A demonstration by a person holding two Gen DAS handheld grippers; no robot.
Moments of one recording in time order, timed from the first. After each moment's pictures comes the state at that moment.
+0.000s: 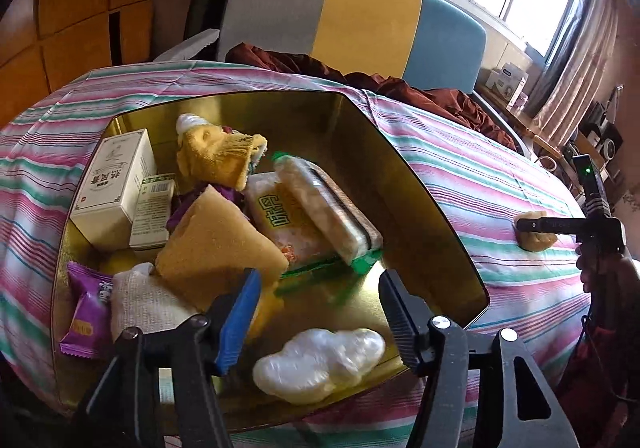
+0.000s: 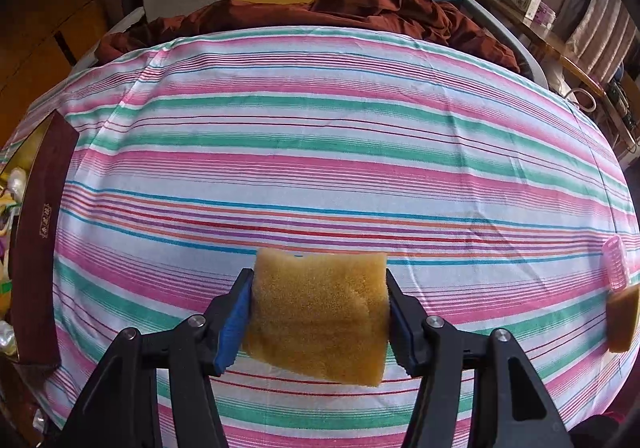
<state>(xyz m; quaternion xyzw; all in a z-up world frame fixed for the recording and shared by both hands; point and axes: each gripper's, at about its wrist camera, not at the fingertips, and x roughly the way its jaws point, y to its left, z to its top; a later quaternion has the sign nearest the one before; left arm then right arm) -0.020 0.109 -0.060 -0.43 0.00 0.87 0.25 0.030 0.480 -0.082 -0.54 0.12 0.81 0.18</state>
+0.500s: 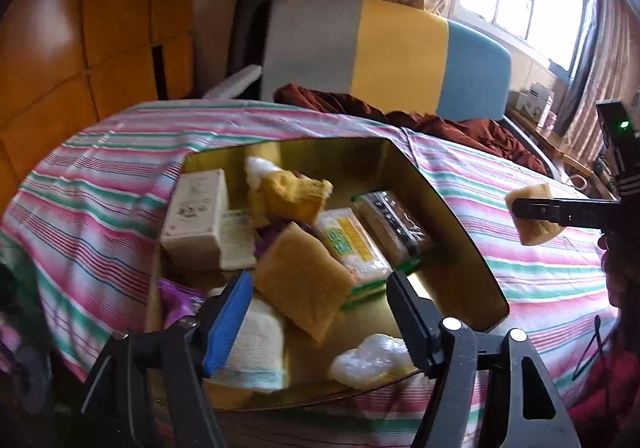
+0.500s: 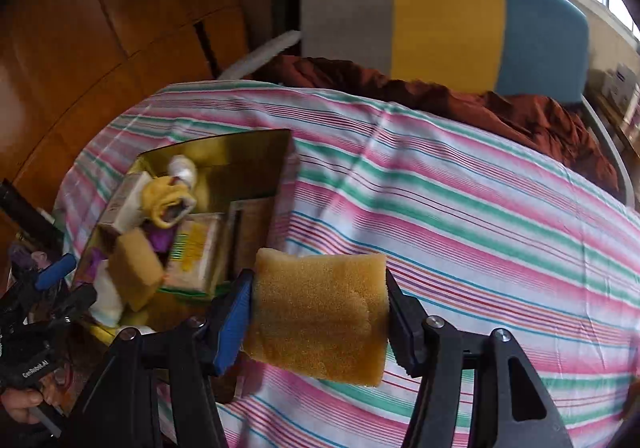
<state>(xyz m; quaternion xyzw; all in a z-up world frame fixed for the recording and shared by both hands) -0.004 0.073 -0.023 -0.37 0.02 0.91 0.18 -0.029 0.305 -0.001 -0.46 0.07 0.89 -0.01</state>
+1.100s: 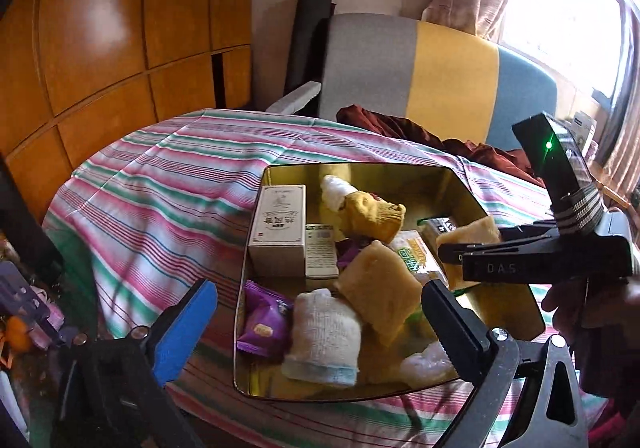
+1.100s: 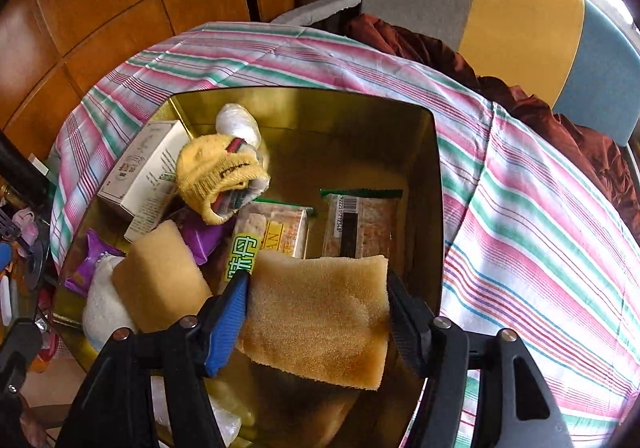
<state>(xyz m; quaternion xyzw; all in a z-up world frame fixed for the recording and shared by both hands) 0.000 0.030 -0.011 -0.35 0.00 0.93 0.09 -0.101 0.216 -0.053 -0.52 0.00 0.85 -0.04</state>
